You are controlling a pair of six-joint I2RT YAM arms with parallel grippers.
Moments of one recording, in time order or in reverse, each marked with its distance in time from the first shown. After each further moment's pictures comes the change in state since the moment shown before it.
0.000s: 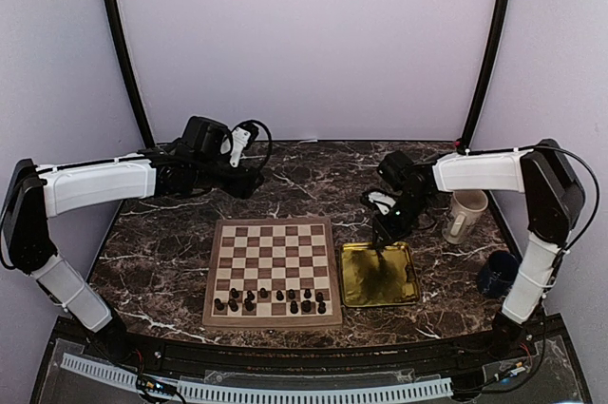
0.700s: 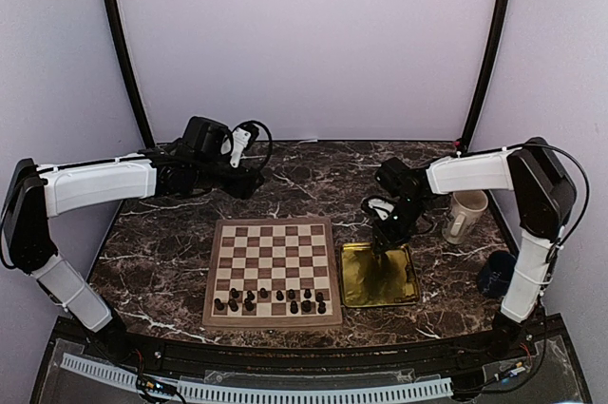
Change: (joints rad) left arm 0.000 0.003 0.001 -0.003 0.002 0.000; right arm -0.006 0.064 0.000 0.000 0.000 0.031
